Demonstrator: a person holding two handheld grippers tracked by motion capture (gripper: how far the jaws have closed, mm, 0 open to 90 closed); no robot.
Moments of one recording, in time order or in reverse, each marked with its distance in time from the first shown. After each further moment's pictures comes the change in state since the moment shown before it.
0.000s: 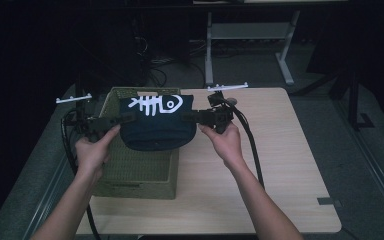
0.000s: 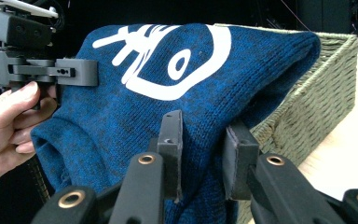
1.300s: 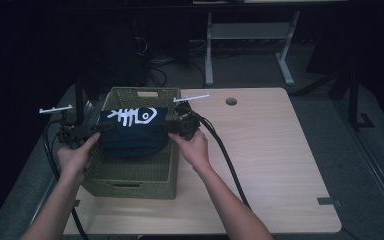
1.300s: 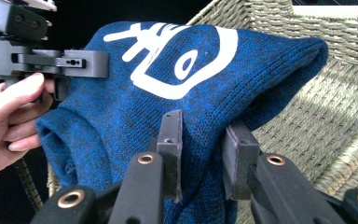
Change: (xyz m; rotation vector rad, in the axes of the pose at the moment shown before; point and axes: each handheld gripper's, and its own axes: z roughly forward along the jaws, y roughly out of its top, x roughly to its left) left arm 0.070 -0.012 -0.032 0.018 0.153 -0.123; right arm 0.013 -0.017 0.090 0.074 0.008 0.031
